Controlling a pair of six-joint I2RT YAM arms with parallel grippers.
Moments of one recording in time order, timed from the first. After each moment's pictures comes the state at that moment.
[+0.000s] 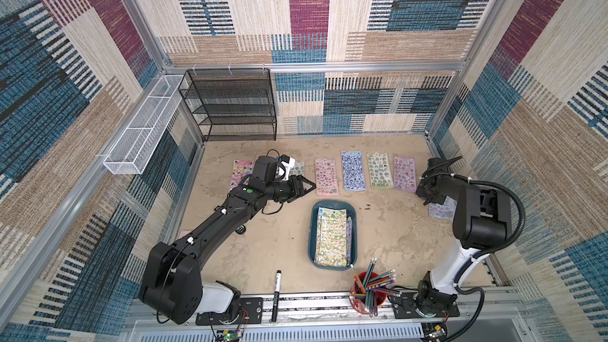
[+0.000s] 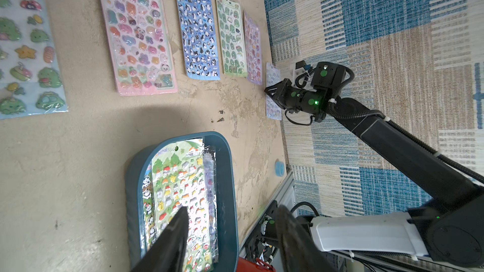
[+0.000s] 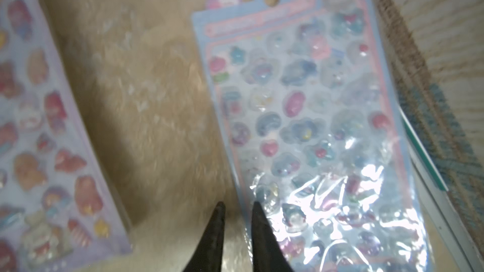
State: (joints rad) left arm -0.44 1.39 1.01 -0.24 0.61 -0.76; right arm -0.26 1.80 1.02 -0.40 0.22 0.28
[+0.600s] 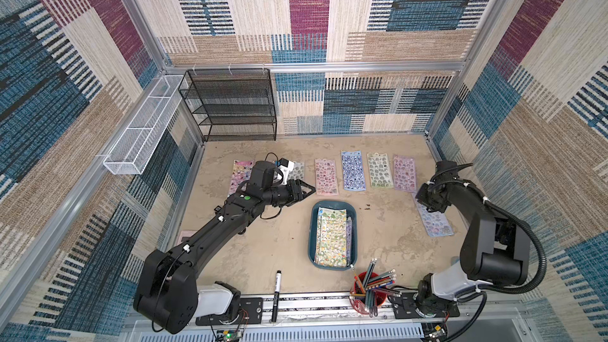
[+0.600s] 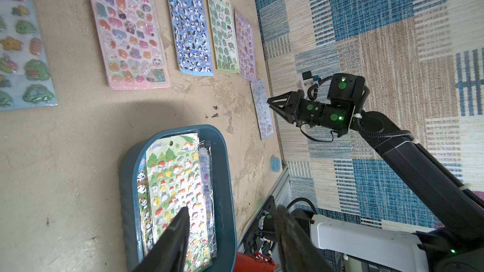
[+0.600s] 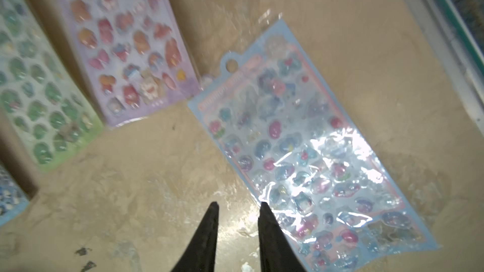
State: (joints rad) left arm -0.44 1.32 0.93 -0.18 0.63 -0.77; right arm -0.26 1.55 1.04 -0.65 -0.02 0.37
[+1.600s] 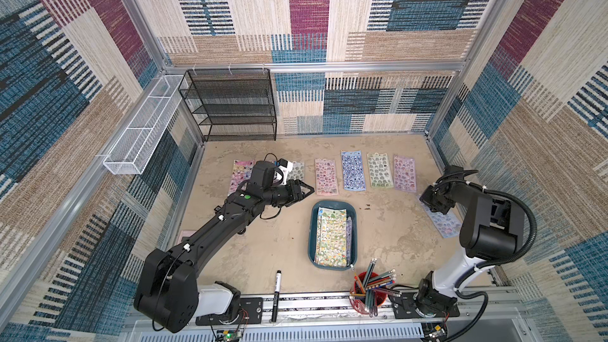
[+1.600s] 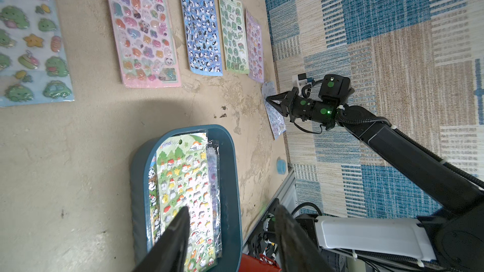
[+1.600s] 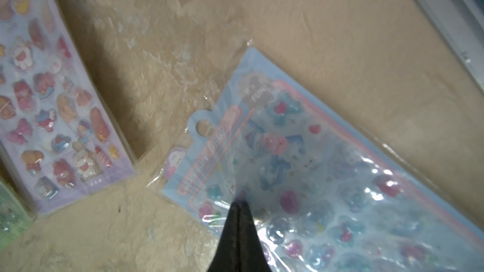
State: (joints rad) left arm -0.44 1.33 0.94 -0.22 0.60 -0.76; right arm -0.40 1.74 1.00 -0.46 -0.08 0.35
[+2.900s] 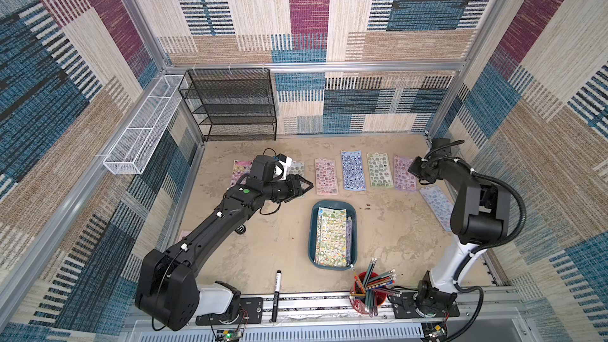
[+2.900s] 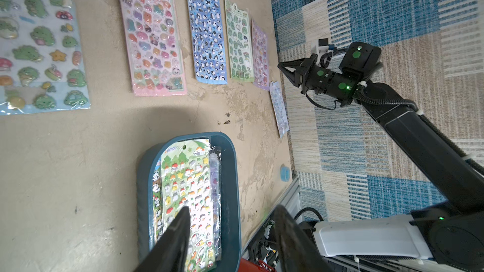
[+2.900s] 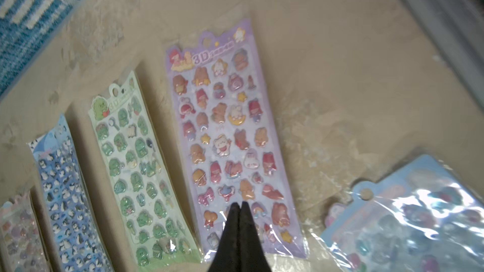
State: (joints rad) left arm -0.44 1.34 1.04 -0.34 0.55 -0.75; right arm -0.23 1.92 1.38 -0.48 -0.13 0.38
